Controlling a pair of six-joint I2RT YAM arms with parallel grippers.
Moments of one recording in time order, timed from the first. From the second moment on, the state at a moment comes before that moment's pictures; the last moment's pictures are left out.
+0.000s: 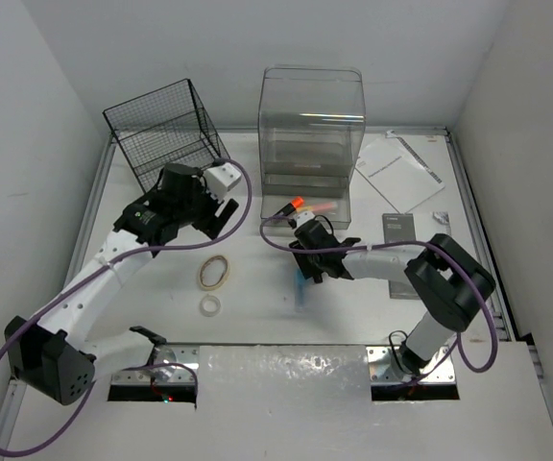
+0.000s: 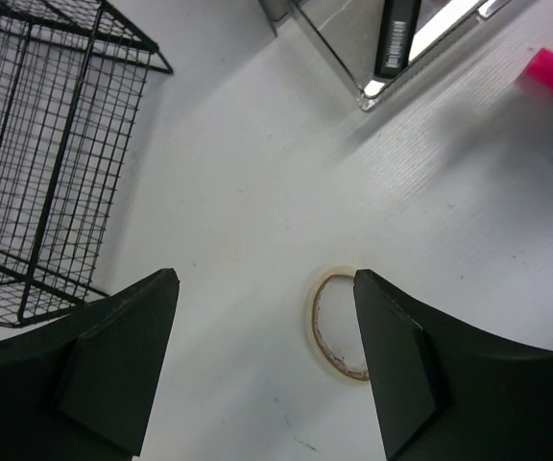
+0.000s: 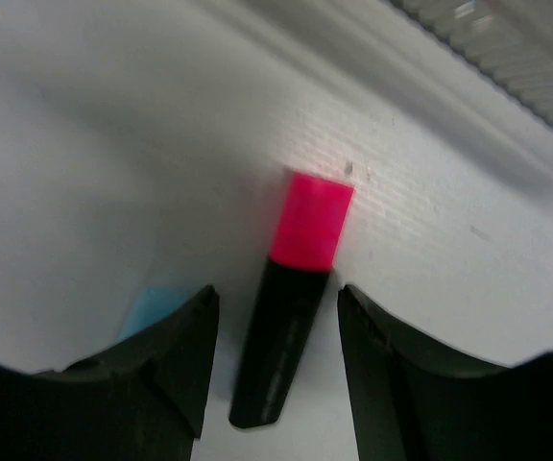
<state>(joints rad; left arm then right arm) -0.41 1.16 1.07 -0.59 0.09 0.34 0.77 1.63 0.74 -0.08 0.26 0.18</state>
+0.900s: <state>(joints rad) -0.41 1.13 0.98 -0.60 0.06 0.41 0.73 1.35 1.09 -0.30 0.20 -0.33</state>
